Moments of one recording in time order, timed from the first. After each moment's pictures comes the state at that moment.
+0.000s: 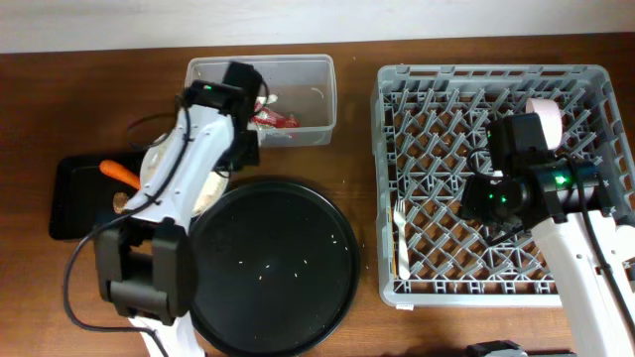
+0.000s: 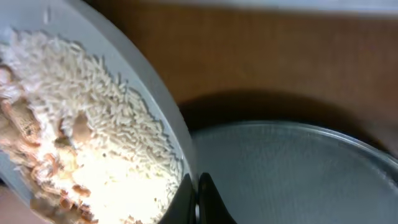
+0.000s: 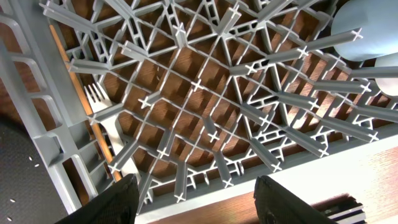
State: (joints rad) left arm -0.26 1.98 1.73 -1.24 -0.22 -0.34; right arm 0.08 1.30 1.32 -1.35 0.14 0.42
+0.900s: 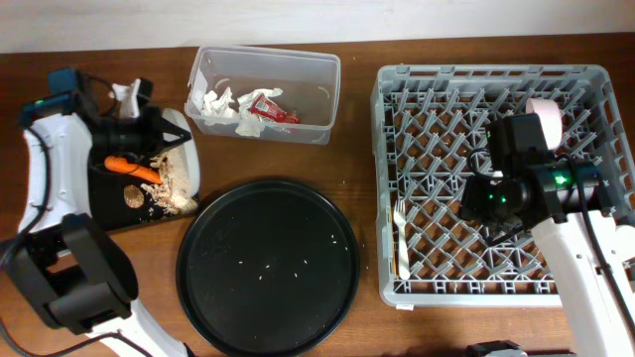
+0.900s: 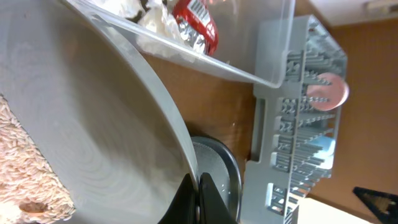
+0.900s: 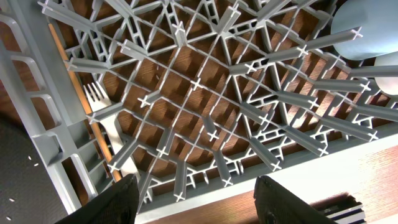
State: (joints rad) left arm 0.32 1.98 1.73 -1.17 0.84 0.07; right arm 0.08 1.30 1.32 -1.35 0.14 0.42
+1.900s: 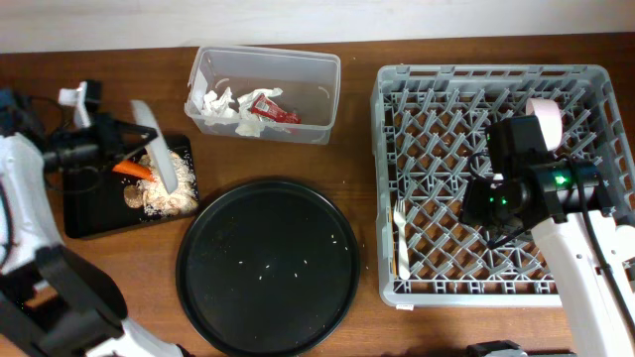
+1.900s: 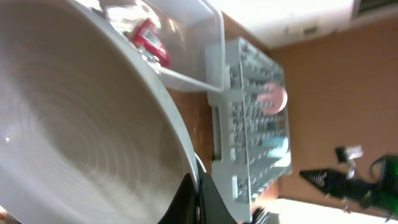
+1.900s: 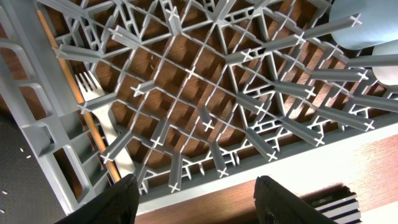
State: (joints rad) left arm 0.47 1.86 1.73 -1.32 1.04 0.27; right arm 0.08 1.30 1.32 -1.38 0.14 0.42
